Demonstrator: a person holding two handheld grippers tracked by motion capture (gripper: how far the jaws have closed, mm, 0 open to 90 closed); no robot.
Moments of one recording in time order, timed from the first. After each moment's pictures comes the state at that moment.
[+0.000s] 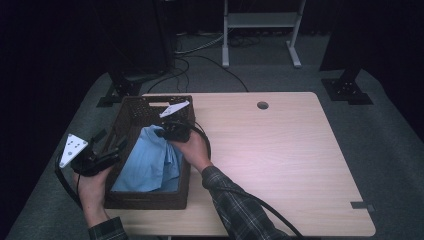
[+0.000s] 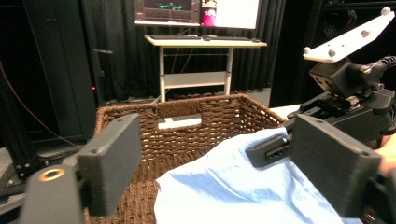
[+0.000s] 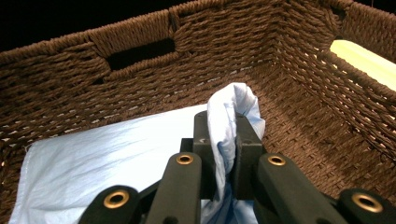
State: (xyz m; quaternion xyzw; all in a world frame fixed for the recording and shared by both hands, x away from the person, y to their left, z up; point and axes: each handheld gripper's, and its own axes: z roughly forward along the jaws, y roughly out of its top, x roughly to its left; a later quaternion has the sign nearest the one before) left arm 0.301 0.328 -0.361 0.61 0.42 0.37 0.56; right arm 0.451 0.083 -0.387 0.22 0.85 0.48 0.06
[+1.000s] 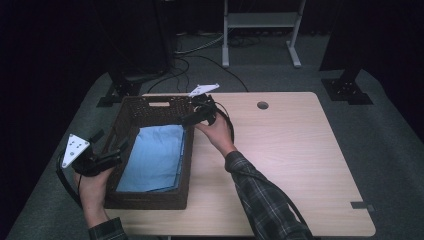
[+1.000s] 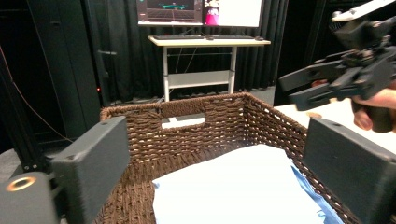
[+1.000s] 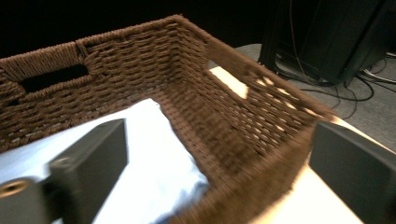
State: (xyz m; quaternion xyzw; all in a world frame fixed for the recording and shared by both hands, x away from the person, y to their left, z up) left arm 0.301 0.325 -0.362 0.62 0.42 0.37 0.55; right arm 0.493 0.005 -0.361 0.27 0.81 0.50 0.14
